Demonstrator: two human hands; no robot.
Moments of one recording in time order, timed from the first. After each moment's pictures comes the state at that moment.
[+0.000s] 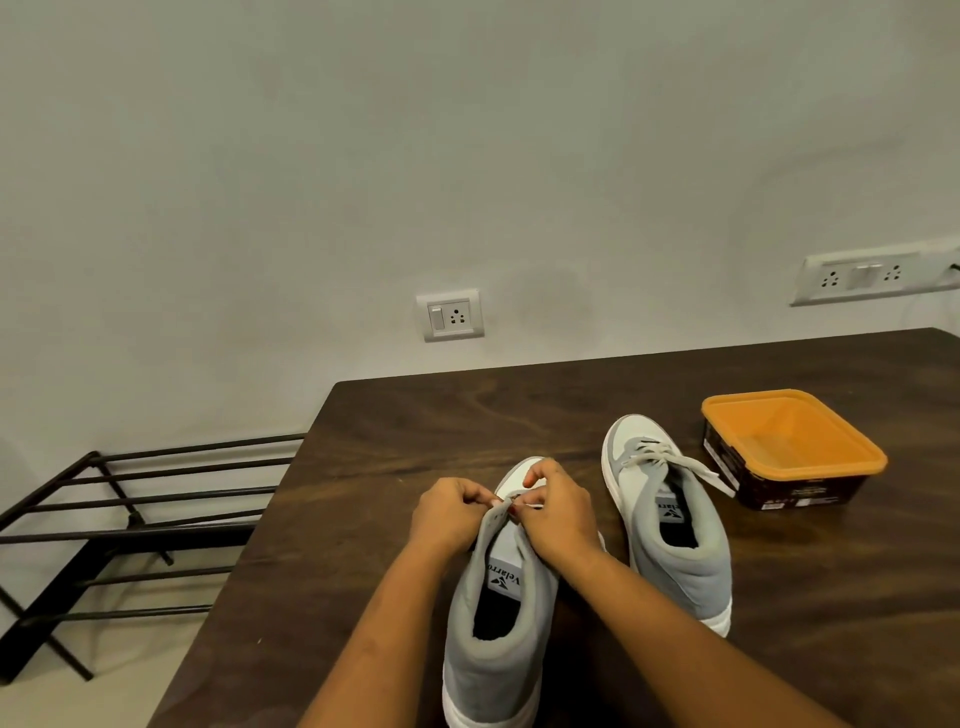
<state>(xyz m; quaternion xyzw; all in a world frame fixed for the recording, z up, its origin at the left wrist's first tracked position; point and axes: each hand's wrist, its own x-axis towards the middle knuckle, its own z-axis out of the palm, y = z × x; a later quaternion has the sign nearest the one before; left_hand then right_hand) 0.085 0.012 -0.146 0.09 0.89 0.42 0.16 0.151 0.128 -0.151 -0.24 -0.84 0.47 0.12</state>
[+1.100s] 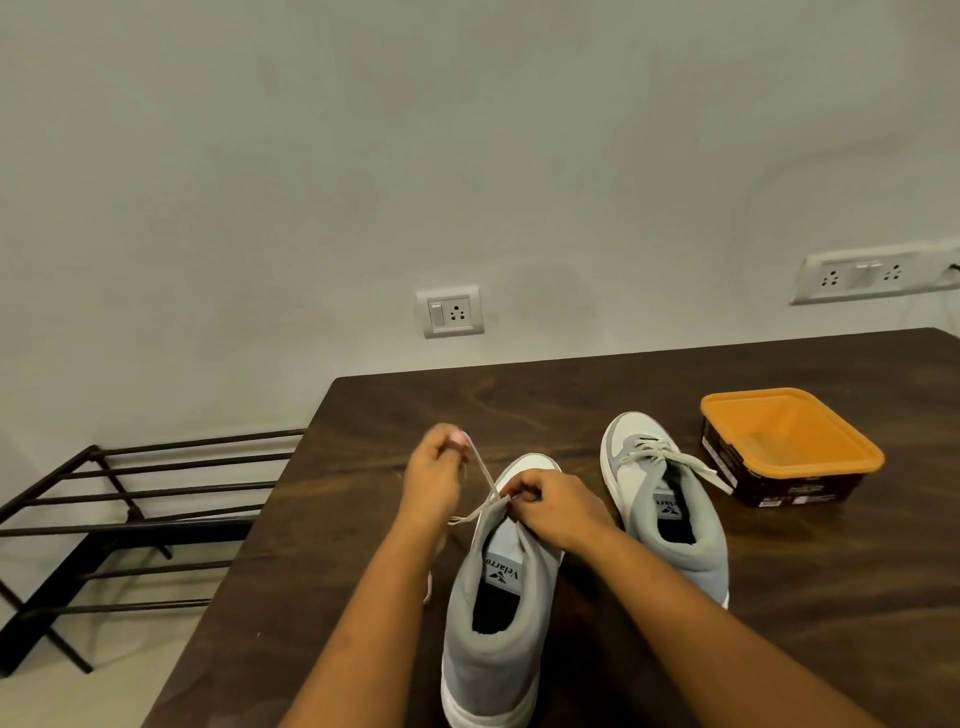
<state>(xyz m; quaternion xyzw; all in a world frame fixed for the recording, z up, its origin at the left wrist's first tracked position) 0.089 0.015 -0.116 0.09 0.76 0.64 0.04 0.141 0.151 -0.152 -0.15 -0.92 0.35 -0.01</state>
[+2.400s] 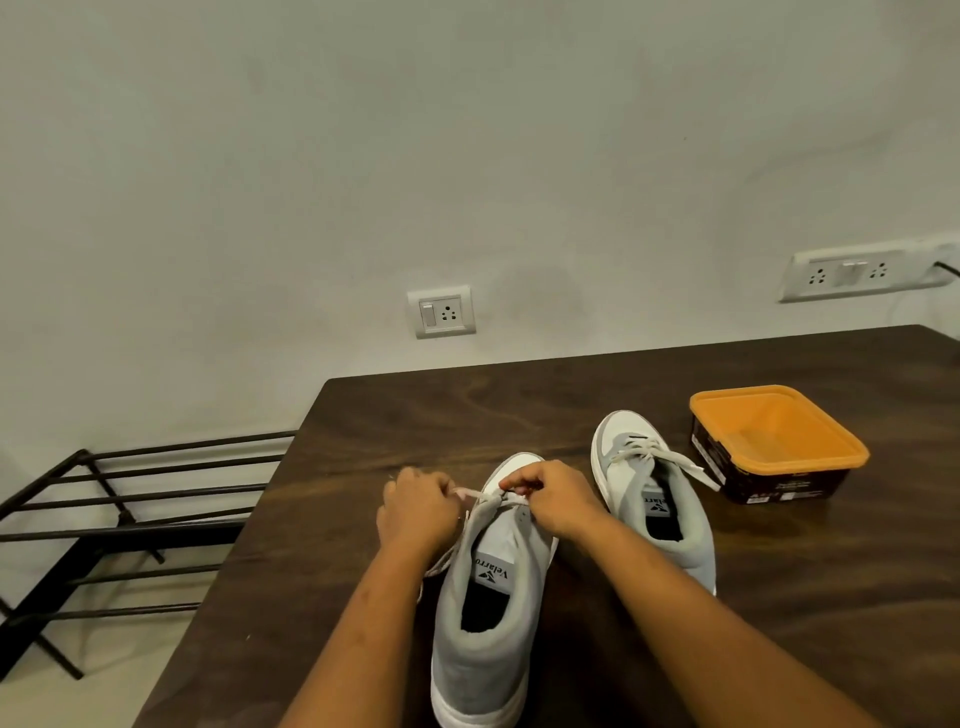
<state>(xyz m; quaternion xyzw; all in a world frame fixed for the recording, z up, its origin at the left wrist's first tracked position) 0.084 0.004 -0.138 0.10 0.97 0.21 0.06 0.143 0.157 -0.142 -0.16 -0.88 0.45 0.02</state>
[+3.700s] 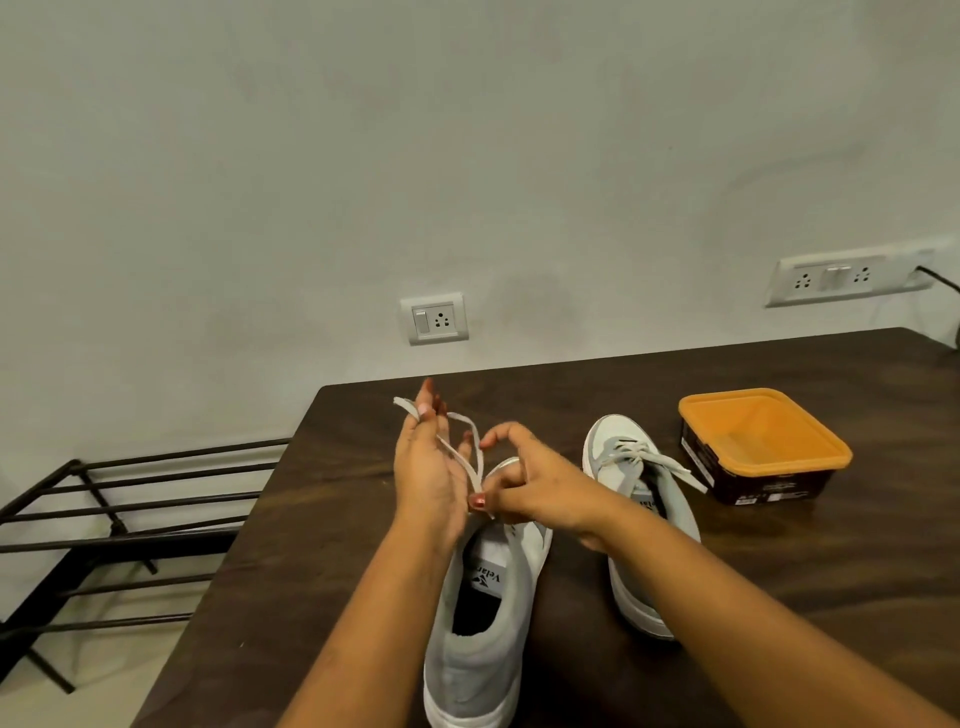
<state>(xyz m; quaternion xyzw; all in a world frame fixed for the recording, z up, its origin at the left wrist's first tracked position) 0.129 0.041 -0.062 -0.02 0.46 0.89 0.07 0.180 0.146 -0.076 0.01 -0.75 0.65 -0.06</state>
